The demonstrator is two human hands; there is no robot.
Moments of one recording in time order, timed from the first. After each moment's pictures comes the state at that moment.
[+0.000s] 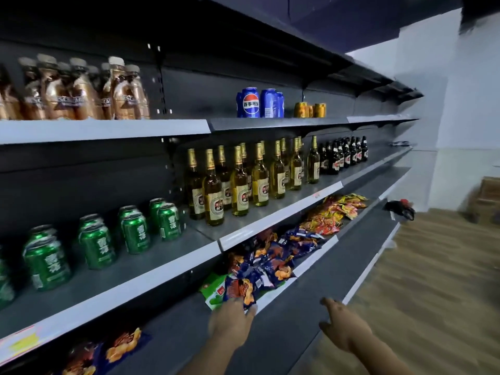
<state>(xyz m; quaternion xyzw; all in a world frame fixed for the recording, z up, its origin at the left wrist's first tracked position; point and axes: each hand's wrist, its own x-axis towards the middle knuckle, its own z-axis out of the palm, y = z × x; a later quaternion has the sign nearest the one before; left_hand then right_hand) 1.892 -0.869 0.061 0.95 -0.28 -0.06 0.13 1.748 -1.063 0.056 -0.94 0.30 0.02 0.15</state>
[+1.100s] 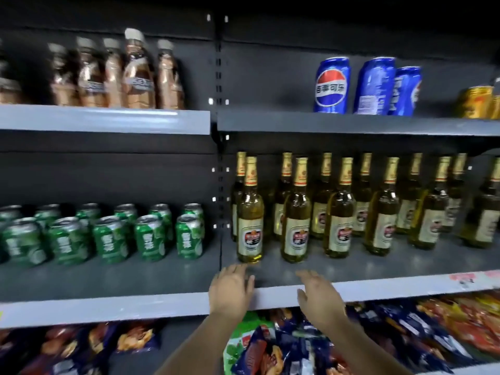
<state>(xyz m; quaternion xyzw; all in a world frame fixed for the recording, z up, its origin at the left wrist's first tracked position) 2.108 -1.024 0.096 0.97 -0.02 0.20 0.17 2.095 -1.222 0.112 -0.98 -0.07 -0.10 0.13</state>
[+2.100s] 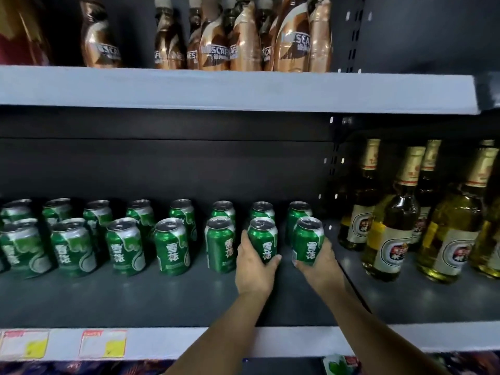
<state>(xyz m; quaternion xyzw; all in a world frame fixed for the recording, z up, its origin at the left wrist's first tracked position) 2.192 -0.780 0.101 0.85 0.09 0.22 0.48 2.222 -0.928 0.096 -0.89 0.05 -0.13 0.43</state>
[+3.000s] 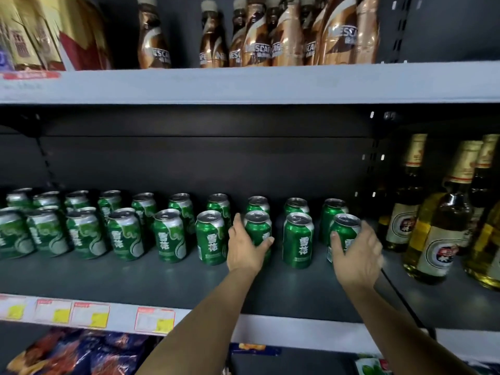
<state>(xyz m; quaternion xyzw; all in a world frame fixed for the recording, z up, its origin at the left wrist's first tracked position) 2.183 -0.693 0.123 0.86 0.13 0.24 0.43 2.209 -0.895 0.112 -0.87 0.07 -0.35 0.35</state>
